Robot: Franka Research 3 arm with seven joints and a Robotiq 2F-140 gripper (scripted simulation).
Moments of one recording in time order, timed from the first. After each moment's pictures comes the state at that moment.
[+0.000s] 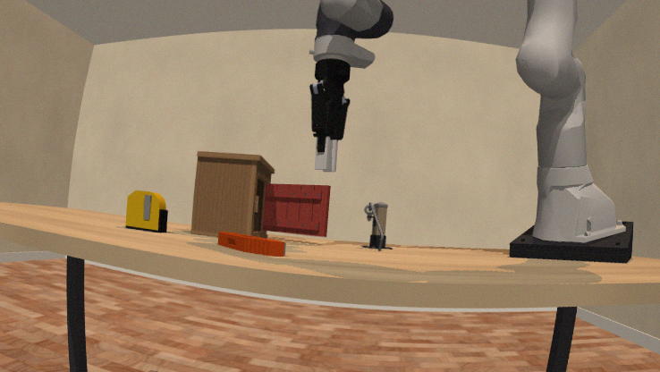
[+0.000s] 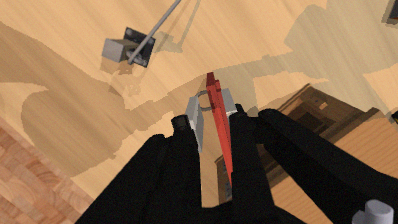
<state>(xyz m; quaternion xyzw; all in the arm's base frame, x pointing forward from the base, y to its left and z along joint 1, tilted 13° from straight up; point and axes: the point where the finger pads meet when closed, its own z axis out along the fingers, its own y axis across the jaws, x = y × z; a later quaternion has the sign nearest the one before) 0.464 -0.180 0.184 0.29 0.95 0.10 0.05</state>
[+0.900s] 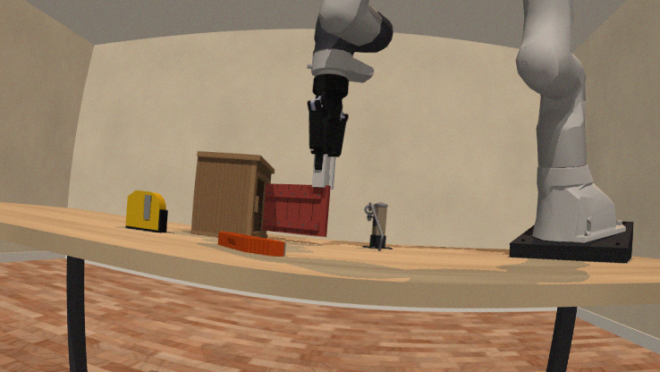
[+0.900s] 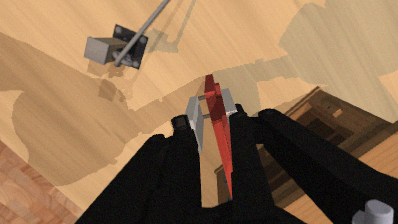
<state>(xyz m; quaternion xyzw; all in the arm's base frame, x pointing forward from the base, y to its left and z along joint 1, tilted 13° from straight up) 0.471 -0.175 0.150 0.29 0.95 0.10 0.05</state>
